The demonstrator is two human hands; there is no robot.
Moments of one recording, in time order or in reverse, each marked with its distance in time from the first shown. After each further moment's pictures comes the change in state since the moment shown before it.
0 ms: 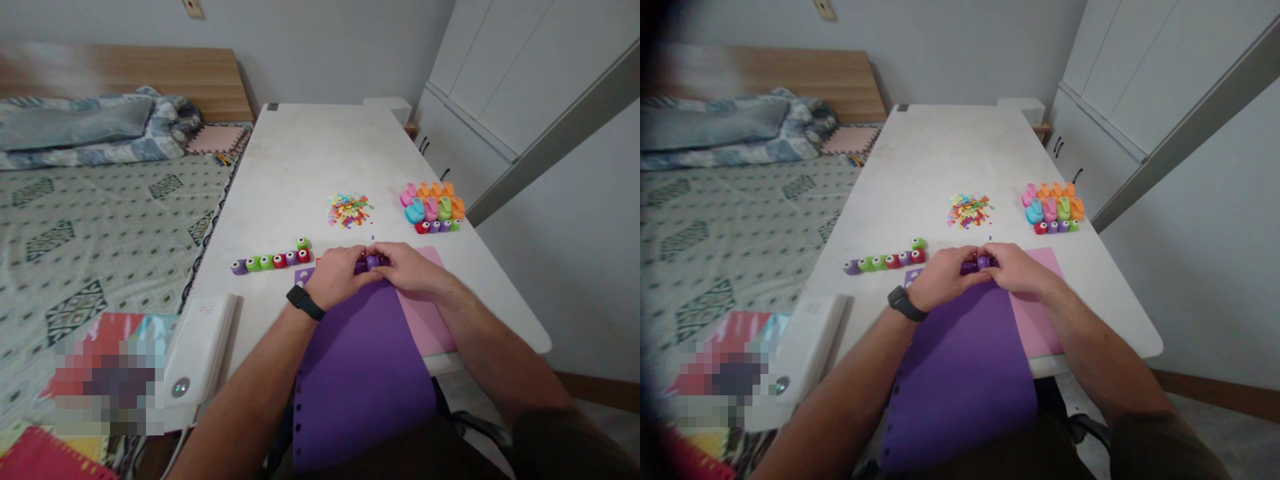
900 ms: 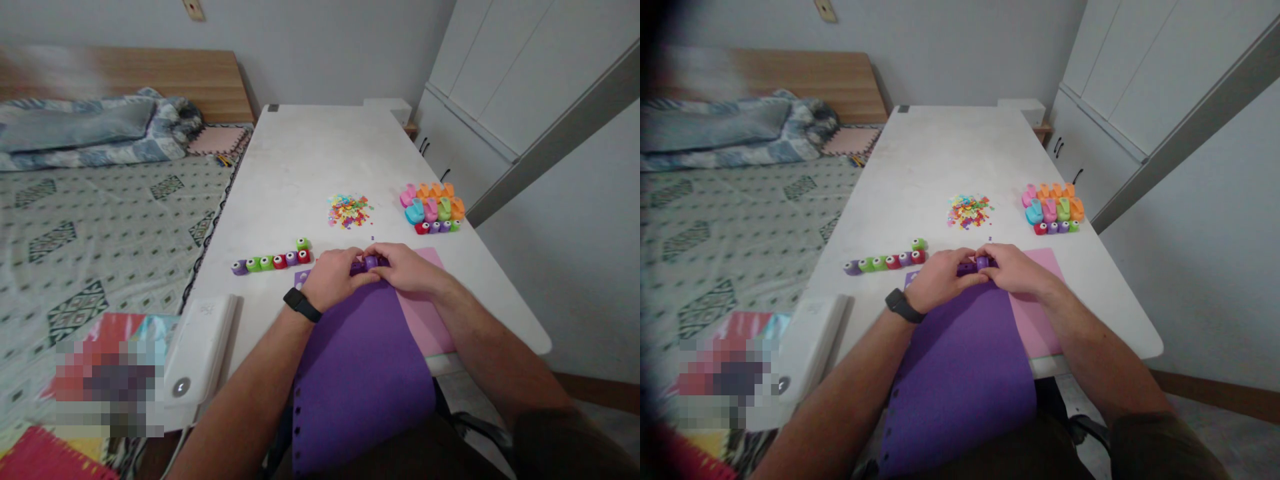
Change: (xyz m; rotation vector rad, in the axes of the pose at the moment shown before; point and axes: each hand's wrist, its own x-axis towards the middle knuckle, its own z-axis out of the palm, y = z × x) left_hand -0.006 -0.009 0.002 0.003 0.007 -0.009; right_hand 0.002 0.004 0.002 -0.038 0.009 -0.015
